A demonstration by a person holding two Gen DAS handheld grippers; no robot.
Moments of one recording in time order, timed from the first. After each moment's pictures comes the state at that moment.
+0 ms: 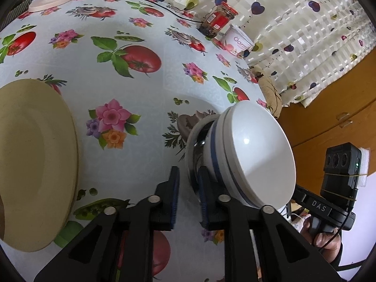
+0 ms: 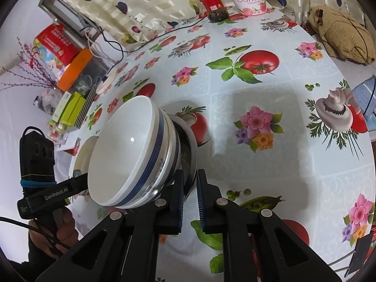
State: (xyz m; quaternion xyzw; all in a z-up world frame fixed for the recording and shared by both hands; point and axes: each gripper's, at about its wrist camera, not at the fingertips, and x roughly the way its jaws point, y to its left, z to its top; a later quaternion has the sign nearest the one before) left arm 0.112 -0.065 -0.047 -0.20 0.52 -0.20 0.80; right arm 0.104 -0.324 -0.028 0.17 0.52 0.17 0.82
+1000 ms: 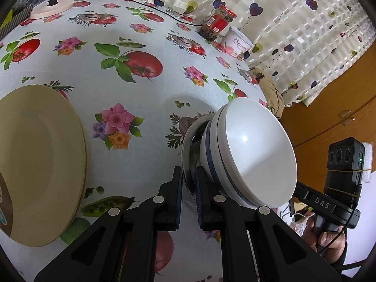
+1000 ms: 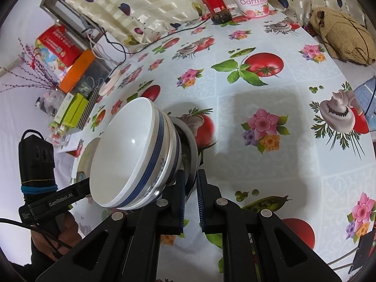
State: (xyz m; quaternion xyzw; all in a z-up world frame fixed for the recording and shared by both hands) left arm 0.107 -0.063 -0.040 -0.19 0.51 -0.19 0.81; right arm 0.105 -0.319 -0.025 0.18 0.51 0.18 0.82
